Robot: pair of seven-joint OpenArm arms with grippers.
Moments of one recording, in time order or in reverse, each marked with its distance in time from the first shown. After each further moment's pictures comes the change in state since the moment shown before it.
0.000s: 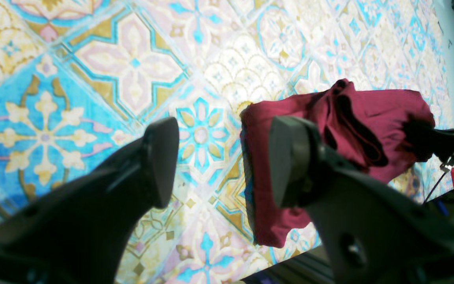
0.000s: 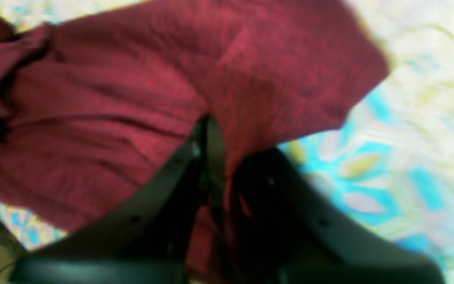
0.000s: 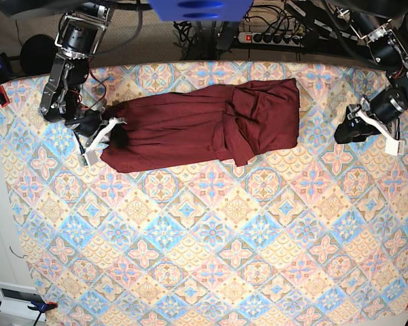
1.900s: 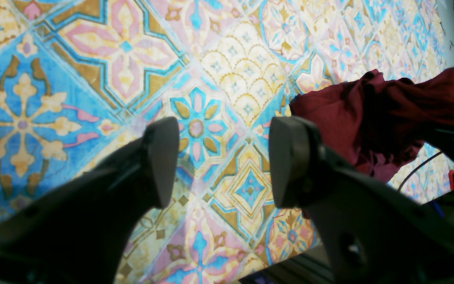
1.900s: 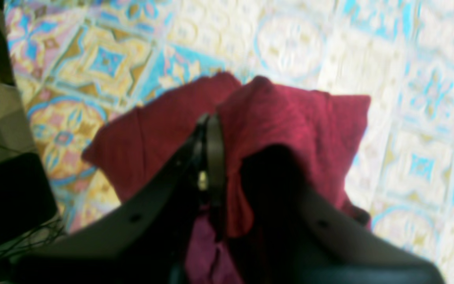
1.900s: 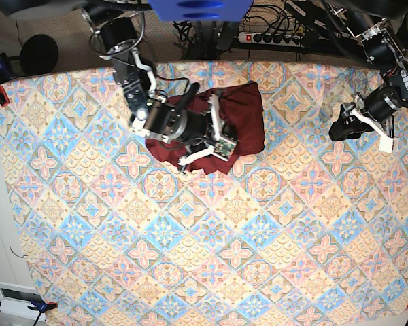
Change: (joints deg) left arm 0.1 2.2 0.1 0.0 2.1 0.2 0.0; right arm 1.6 -6.7 -48.3 26.1 -24.2 0.0 5.3
